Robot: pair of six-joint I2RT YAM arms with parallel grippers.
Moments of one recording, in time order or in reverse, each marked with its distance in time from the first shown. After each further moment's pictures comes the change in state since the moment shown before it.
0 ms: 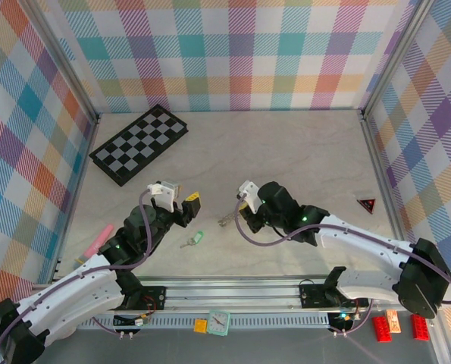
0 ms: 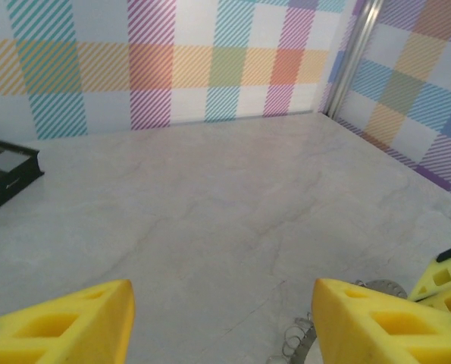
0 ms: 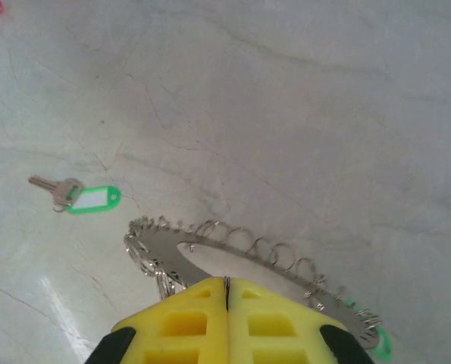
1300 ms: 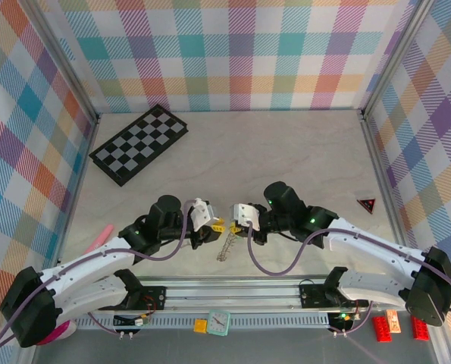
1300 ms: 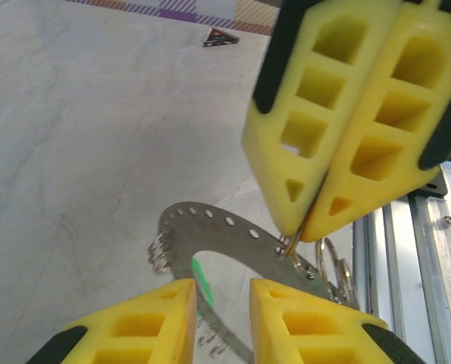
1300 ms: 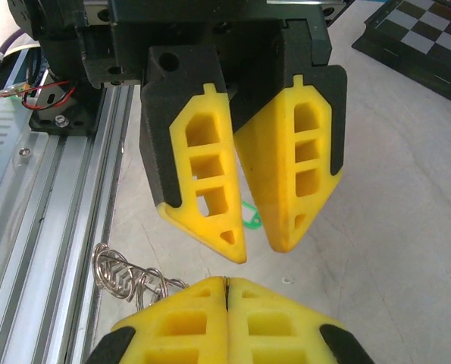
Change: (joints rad) left arm -0.002 0.286 0.044 -0.049 0.732 0.366; right arm -0.007 -0.070 0.006 -0.048 -0.476 -0.469
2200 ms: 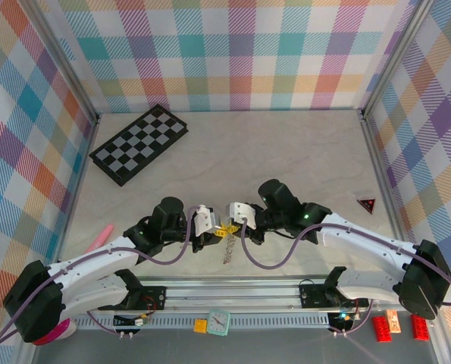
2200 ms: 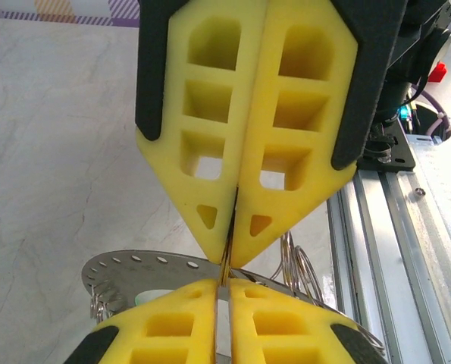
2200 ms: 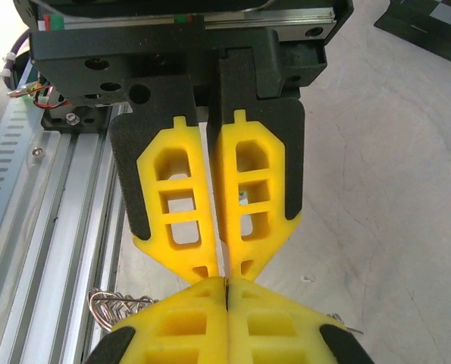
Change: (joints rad) left arm -0.002 0.046 -0.035 0.075 0.097 0.092; right arm 0.000 0.069 0.036 -0.025 -0.035 0.026
